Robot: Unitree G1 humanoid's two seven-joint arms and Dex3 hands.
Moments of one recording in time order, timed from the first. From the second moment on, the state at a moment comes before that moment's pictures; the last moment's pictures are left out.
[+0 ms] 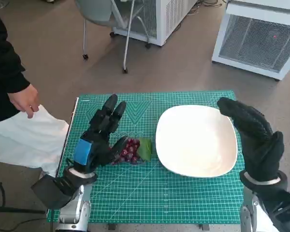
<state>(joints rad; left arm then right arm) -0.33 0.13 0.11 0.25 -0.25 -0.47 -0.41 -0.38 -0.16 -0.13 0.11 0.26 -0.57 0.32</state>
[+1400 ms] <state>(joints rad) -0.33 0.15 0.11 0.23 -0.21 -0.46 -0.39 -0.37 -0.17 -0.13 0.09 0.27 -0.57 0.33</state>
